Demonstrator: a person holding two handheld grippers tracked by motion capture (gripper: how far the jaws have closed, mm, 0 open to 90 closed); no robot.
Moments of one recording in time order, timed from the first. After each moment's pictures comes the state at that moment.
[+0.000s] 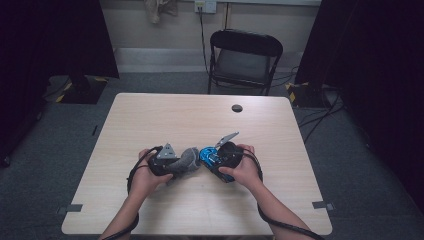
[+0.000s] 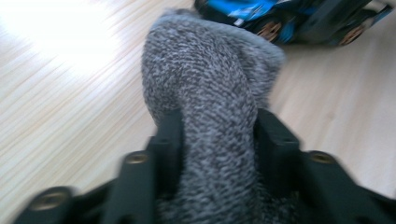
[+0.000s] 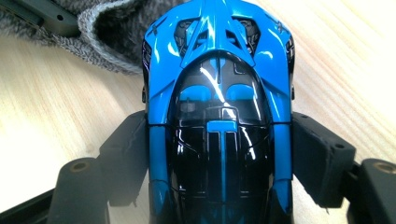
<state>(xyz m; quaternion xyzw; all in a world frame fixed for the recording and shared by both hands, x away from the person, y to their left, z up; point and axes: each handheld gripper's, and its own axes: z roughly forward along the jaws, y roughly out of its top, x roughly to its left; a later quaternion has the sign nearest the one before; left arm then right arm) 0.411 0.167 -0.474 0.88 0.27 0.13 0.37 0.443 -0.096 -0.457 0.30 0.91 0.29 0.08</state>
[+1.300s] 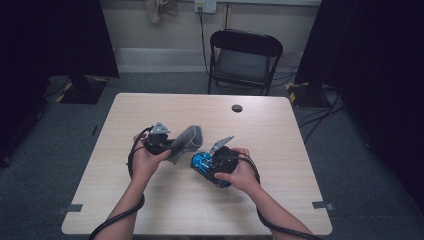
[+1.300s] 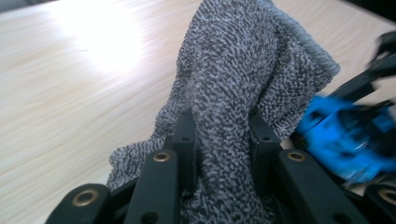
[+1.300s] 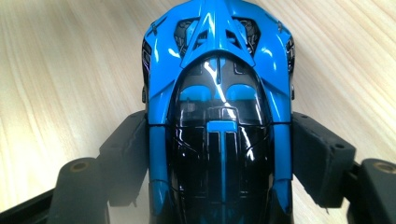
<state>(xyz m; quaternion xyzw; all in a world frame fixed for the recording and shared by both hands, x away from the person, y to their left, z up) 0.449 0.165 -0.434 0.81 0.37 0.13 0.43 0.424 -0.079 -0.450 0.25 0.92 0.31 0.06</state>
